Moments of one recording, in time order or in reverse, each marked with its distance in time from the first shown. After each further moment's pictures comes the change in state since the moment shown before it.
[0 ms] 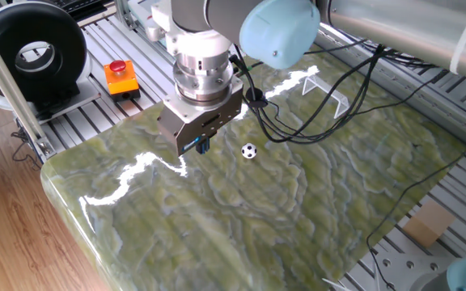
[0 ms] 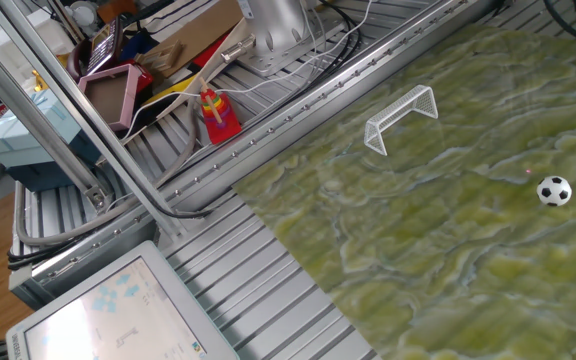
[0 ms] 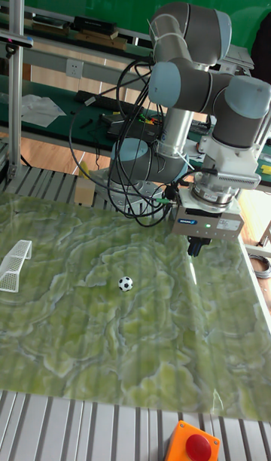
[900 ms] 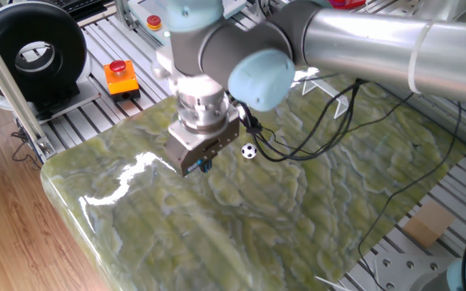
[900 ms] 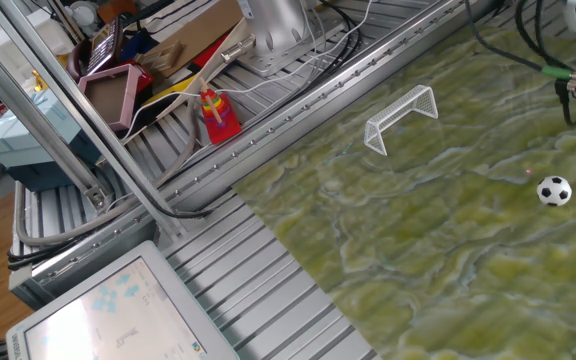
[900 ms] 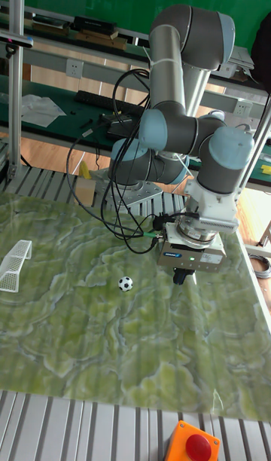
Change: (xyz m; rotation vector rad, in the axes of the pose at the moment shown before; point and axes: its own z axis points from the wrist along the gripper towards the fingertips) arm 0.000 -0.021 0.089 0.044 0.026 0.016
